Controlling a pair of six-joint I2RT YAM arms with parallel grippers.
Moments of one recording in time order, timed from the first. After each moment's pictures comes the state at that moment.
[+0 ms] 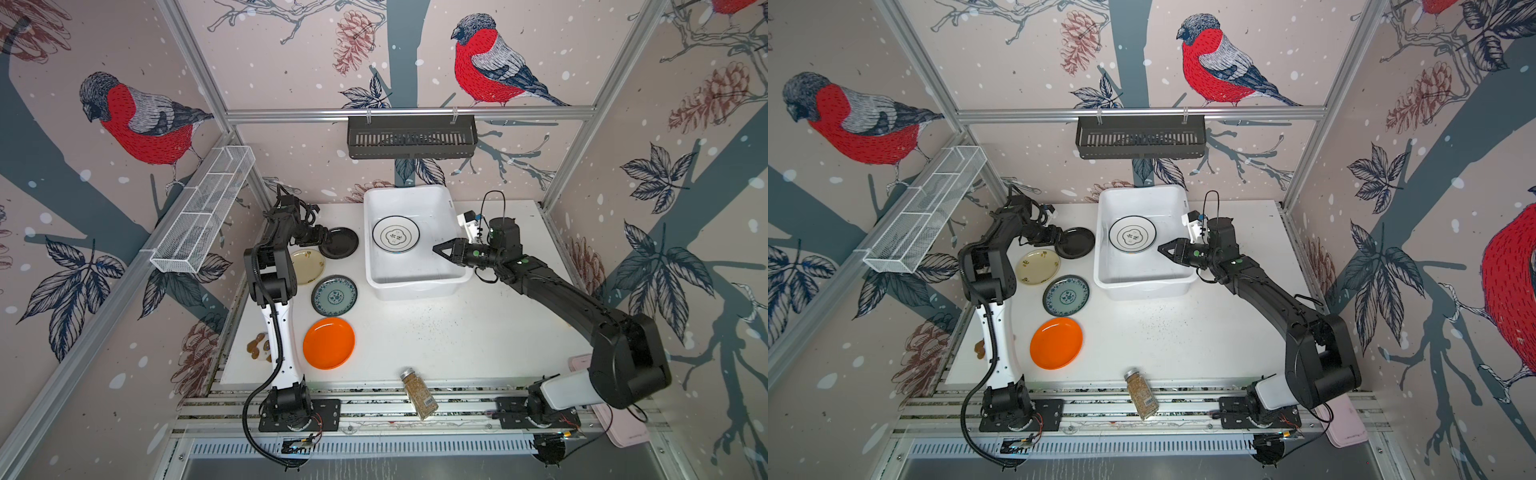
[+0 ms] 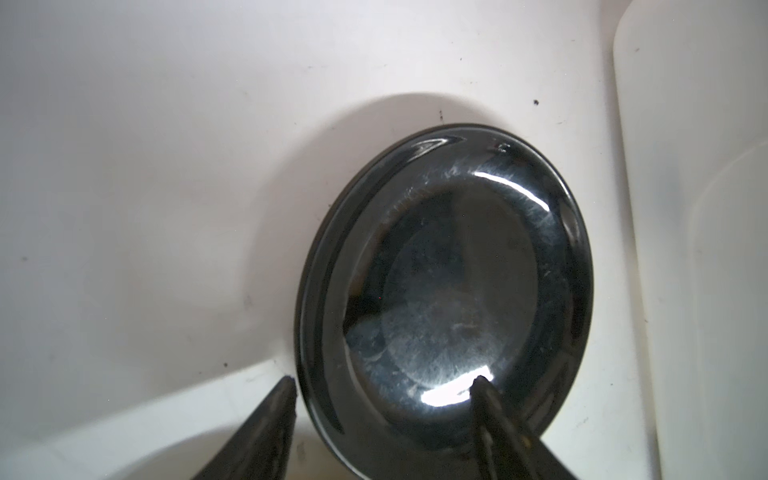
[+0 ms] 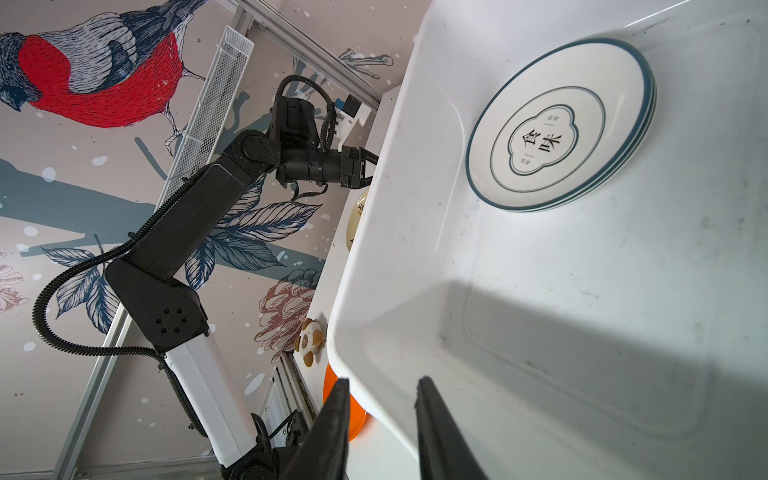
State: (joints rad) left arm 0.16 2.44 2.13 -0.94 0.47 0.23; right arm 0.37 1.46 1.01 0.01 -0.73 0.66
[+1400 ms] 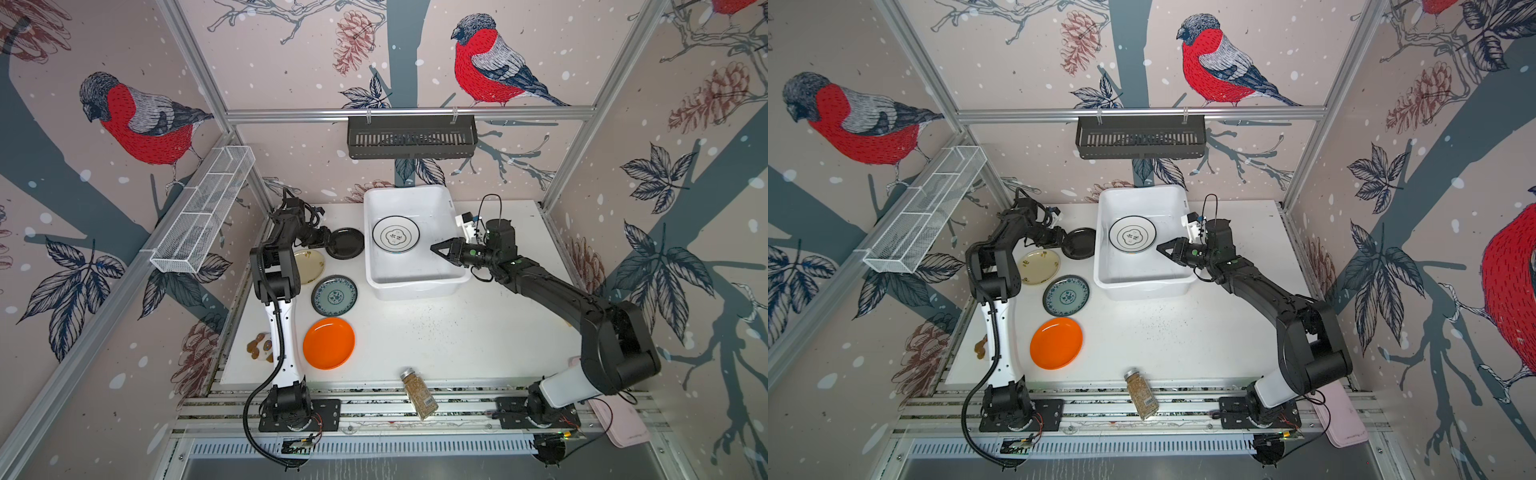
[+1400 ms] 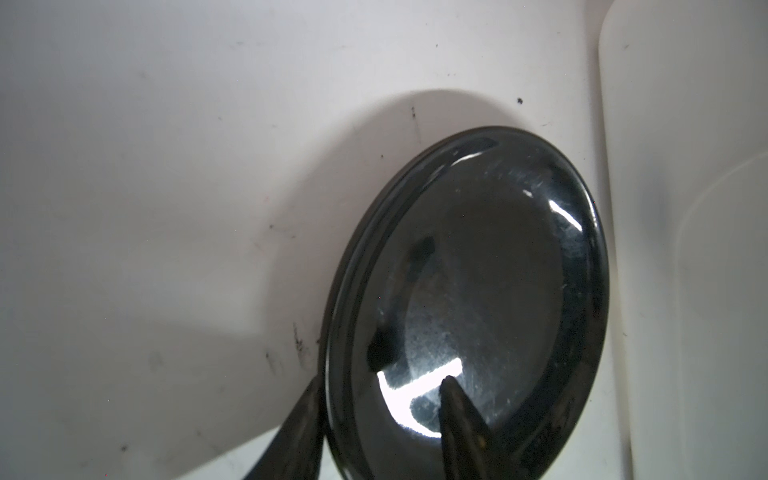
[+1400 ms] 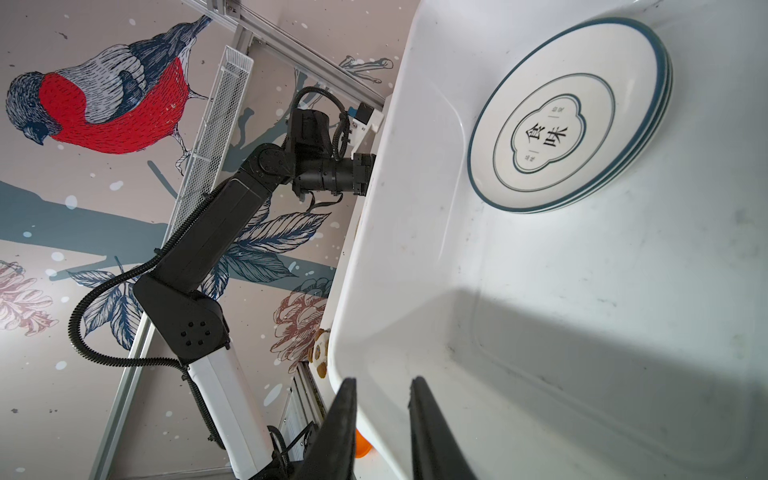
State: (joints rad) left arm 0.14 2.50 2.17 -0.96 0.55 0.20; right arm 0.36 1.53 0.98 0.15 -0.76 0.76
